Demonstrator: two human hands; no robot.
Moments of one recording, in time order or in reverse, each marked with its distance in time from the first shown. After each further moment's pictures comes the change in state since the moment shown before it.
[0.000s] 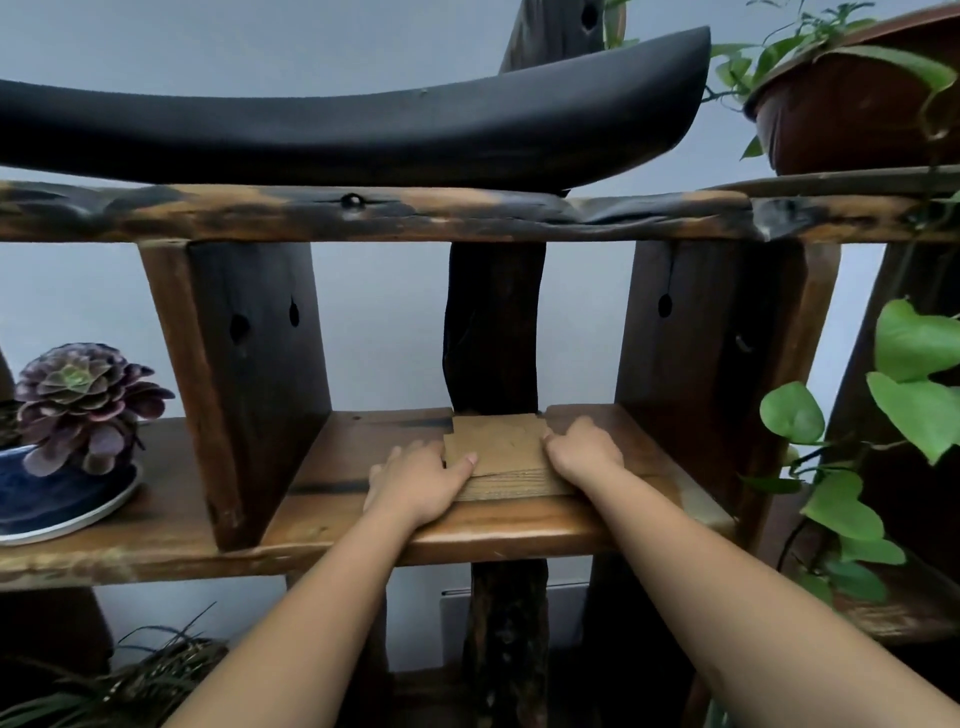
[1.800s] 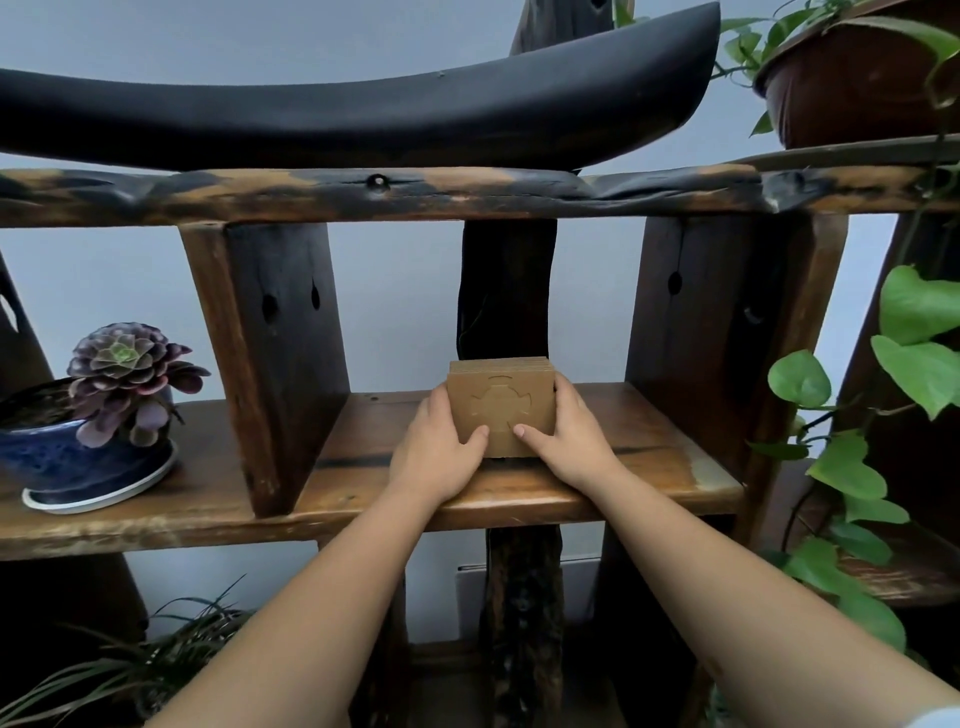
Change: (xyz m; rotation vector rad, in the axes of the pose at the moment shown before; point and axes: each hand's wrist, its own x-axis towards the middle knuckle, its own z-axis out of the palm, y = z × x) left_hand -0.024 0.006 -0.014 -0.370 0.248 0.064; right_hand -0.032 0.003 0.023 0.354 0.117 -0.601
